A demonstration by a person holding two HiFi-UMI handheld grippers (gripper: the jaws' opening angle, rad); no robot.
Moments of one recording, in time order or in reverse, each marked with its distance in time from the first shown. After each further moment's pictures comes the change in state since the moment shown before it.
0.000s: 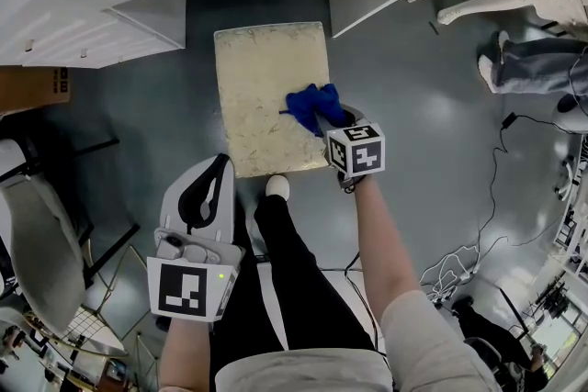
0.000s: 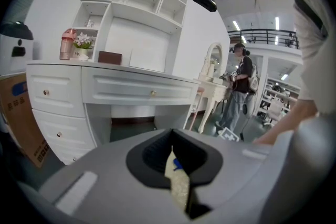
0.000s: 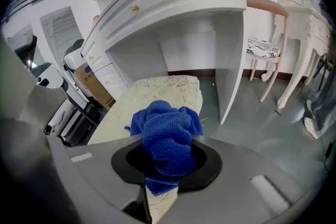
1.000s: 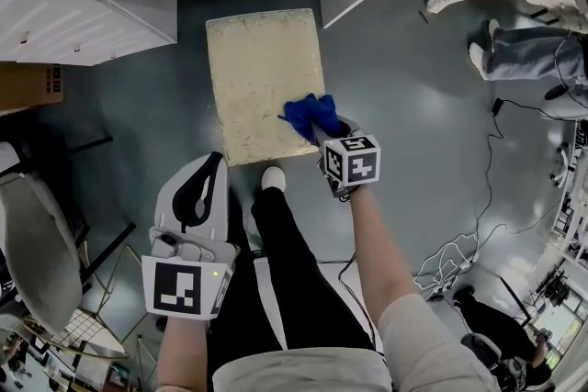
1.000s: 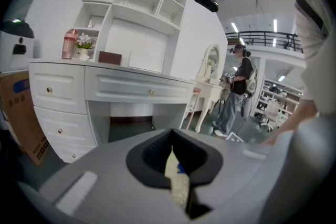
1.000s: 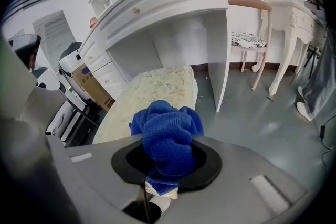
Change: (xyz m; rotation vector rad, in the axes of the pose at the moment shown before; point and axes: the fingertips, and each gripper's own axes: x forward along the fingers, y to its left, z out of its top) left arm -0.027 -0.006 -0.009 0.017 -0.042 -0.025; right arm -0.028 0.019 -0.054 0.085 0.007 -0.038
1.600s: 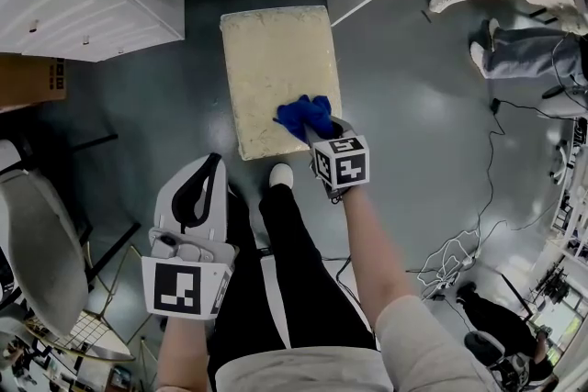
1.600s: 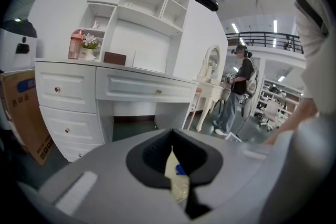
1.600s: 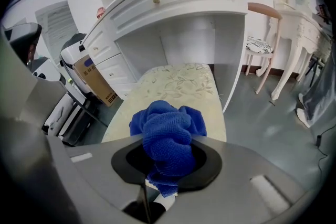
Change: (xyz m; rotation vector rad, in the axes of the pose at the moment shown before) left arm -0.031 0.031 -0.013 -0.010 0.017 0.000; right arm 0.012 0.055 -0.005 -0.055 0.023 -0.023
